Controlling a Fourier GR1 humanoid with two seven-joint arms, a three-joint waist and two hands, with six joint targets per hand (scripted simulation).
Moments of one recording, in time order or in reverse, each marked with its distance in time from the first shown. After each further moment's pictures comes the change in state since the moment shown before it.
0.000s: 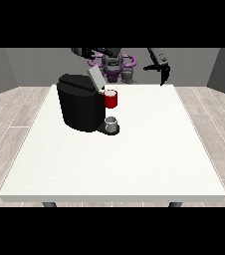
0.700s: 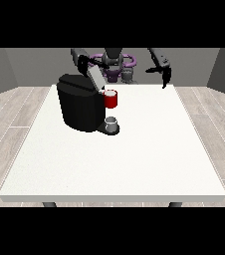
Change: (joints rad) left arm -0.003 0.022 -0.007 -0.062 0.038 0.009 -0.022; right arm -0.219 -0.043 -0.184 0.251 -0.040 -0.005 -0.070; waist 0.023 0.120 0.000
